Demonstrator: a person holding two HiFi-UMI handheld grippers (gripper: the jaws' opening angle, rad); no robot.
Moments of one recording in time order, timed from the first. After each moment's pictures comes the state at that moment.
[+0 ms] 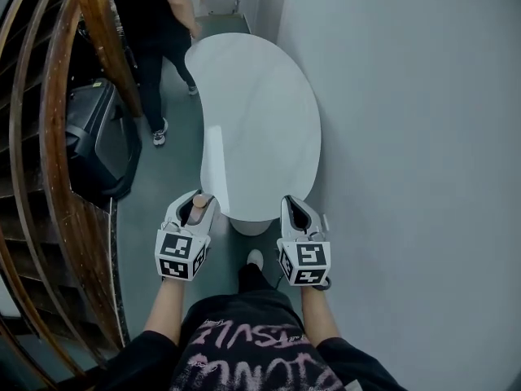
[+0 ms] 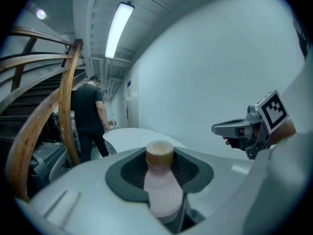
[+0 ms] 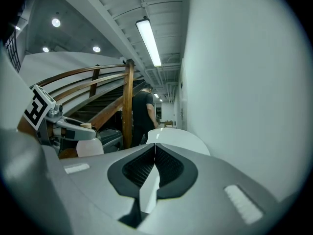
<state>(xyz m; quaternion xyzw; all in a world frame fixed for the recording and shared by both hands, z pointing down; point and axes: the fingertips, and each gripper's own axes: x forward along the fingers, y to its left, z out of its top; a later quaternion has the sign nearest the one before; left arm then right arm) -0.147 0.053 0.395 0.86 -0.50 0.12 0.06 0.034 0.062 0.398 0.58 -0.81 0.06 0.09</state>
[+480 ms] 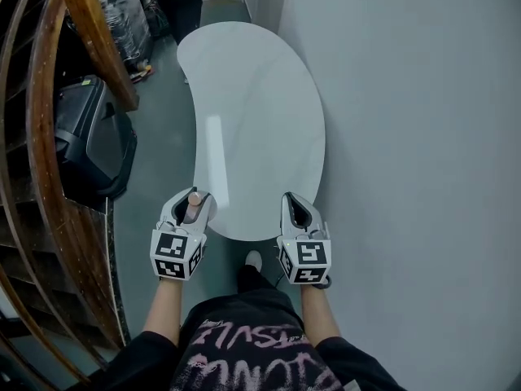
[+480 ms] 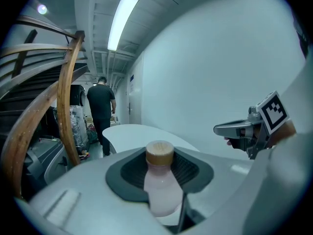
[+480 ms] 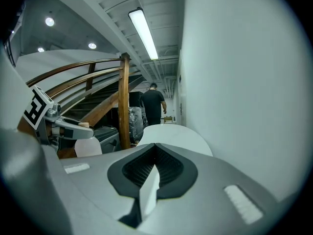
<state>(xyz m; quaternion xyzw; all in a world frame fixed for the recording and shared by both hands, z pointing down) -0.137 -0.031 0.410 0.85 -0.51 0.14 0.08 0.053 -0.024 0.414 0.58 -0.80 0.09 0.10</state>
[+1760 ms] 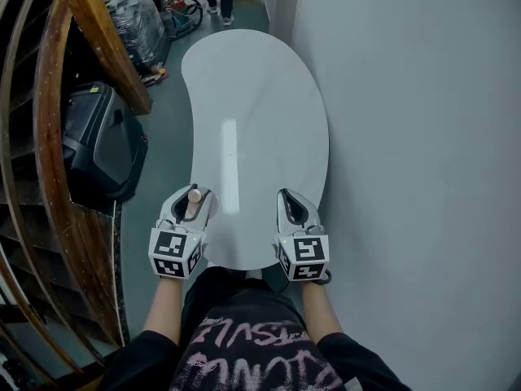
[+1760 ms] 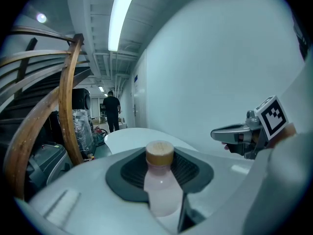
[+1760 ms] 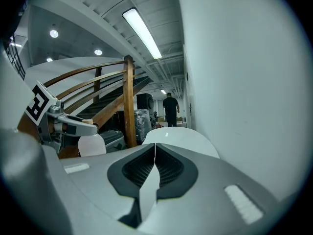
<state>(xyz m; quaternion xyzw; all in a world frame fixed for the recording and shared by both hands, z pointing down) -0.092 -0.125 0.379 0.82 -0.55 0.14 0.08 0.084 -0.136 0.401 0.52 -0.84 0.10 0.09</state>
